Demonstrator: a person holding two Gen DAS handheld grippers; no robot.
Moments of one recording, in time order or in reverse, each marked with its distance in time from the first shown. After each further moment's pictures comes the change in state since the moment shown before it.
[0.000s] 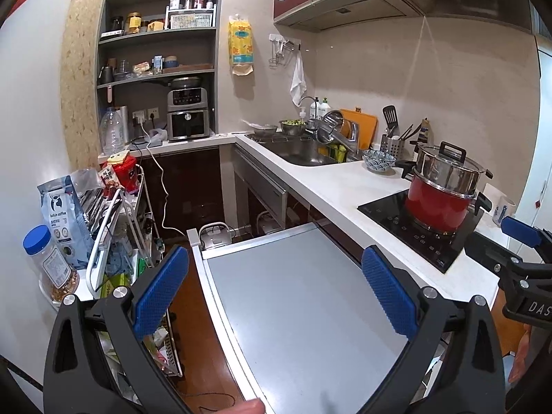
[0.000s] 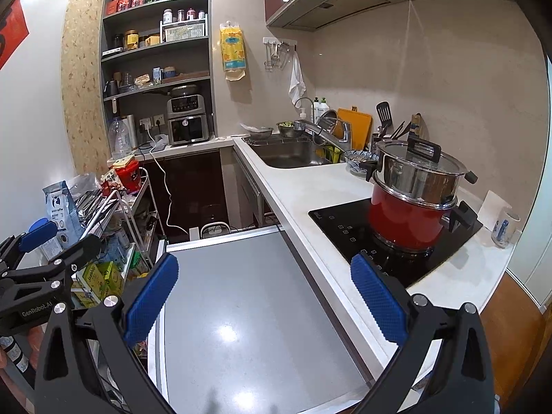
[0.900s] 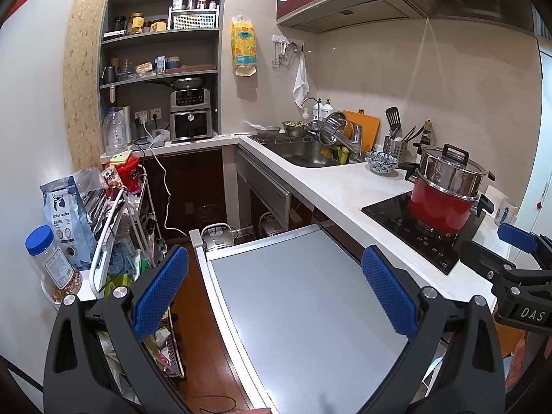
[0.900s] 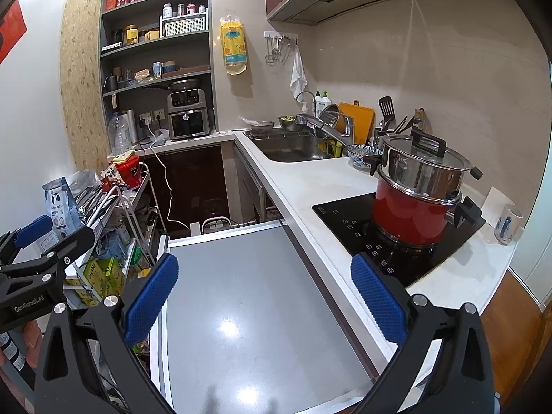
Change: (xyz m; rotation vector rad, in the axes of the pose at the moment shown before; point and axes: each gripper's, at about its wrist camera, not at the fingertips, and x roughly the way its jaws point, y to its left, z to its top) left arm -0.003 0.002 0.000 -0.007 -0.007 0.009; right arm 0.012 0.004 -0.006 0.002 0.016 0.002
